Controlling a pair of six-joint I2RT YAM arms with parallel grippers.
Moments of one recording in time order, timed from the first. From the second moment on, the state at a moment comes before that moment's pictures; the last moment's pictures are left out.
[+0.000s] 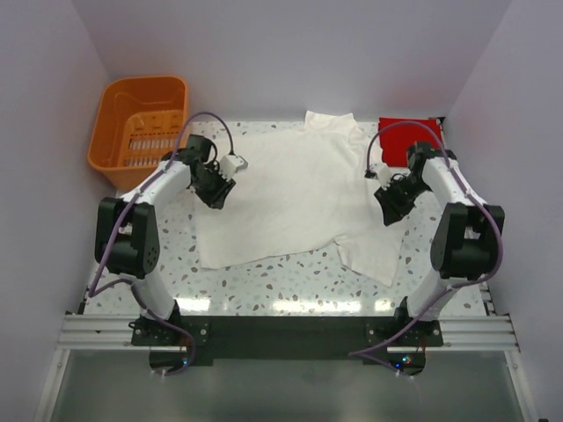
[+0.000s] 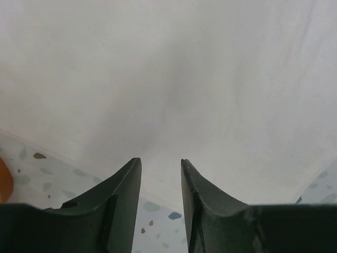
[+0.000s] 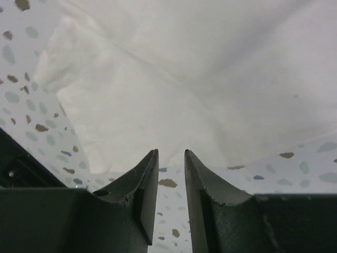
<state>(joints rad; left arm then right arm) -0.19 1.75 1.30 -0.75 0.27 0.60 -0.08 1.68 1.32 -1.19 -0.39 -0.94</state>
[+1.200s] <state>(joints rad) -0.98 1.92 1.18 -0.06 0.73 1.05 -0.08 1.88 1.23 -0.96 -0.28 -0.77</state>
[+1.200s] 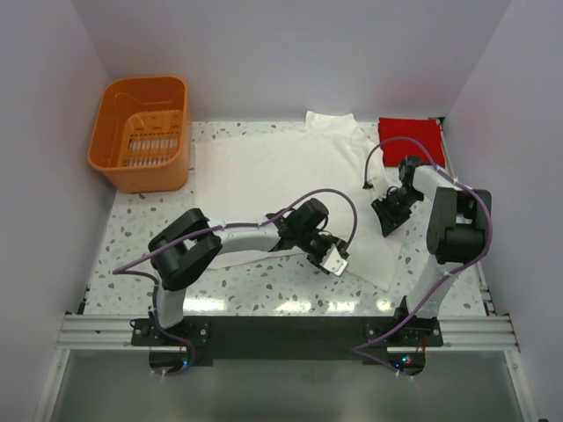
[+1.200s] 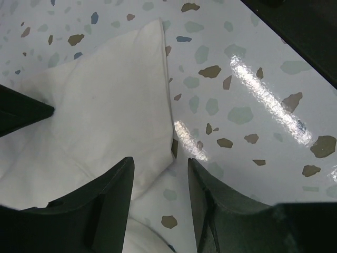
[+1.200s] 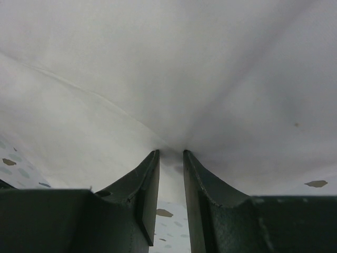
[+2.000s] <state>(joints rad) -1.02 2.02 1.22 -0.02 0.67 1.08 -0.08 1.82 1.14 -0.98 -0.22 -0.79</state>
